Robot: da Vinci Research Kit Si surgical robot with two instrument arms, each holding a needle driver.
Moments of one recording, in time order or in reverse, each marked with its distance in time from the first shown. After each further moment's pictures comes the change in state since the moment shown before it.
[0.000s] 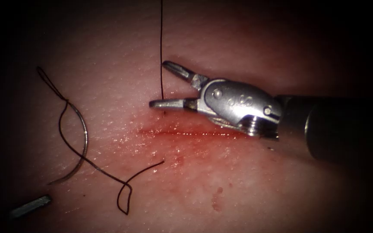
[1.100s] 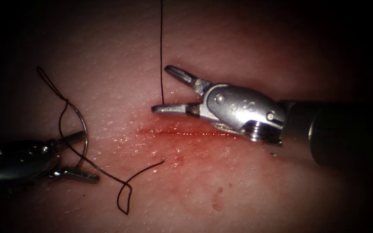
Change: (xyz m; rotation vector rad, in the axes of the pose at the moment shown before) right arm 0.000 -0.001 -0.001 -0.004 -0.017 -0.012; left arm -0.003 -0.007 0.010 0.056 -0.260 -0.167
